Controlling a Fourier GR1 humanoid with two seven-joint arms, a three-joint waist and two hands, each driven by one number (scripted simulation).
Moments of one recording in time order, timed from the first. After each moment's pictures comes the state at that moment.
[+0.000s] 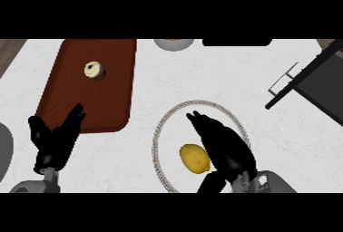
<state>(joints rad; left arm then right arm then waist) -0.04 0.28 -0.04 -1.41 0.24 0.10 0.24 -0.36 -0.25 0.64 -1.82 0.44 0.29 0.93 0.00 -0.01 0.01</state>
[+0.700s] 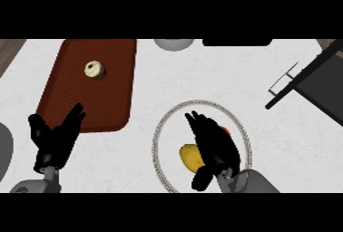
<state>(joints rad) -0.04 0.26 -0.02 -1.41 0.21 0.08 0.26 -0.32 -0.16 0.65 -1.65 0.66 0.23 0.83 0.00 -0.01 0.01</state>
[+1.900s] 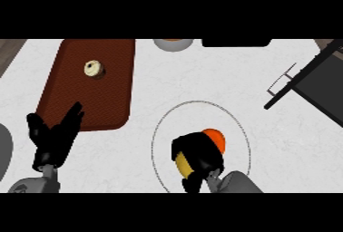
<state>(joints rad) -0.06 0.24 0.03 -1.38 0.19 0.03 0.25 -0.29 -0.08 0.67 -1.47 0.74 0.22 0.49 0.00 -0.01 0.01</state>
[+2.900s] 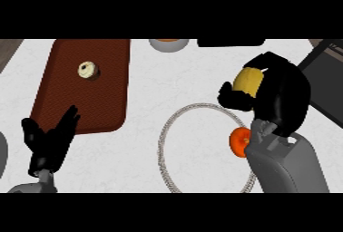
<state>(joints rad) -0.02 0.24 0.04 -1.42 0.18 0.04 0.26 -0.55 -0.05 0.21 -1.77 1.19 -0.01 1.15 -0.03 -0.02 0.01</state>
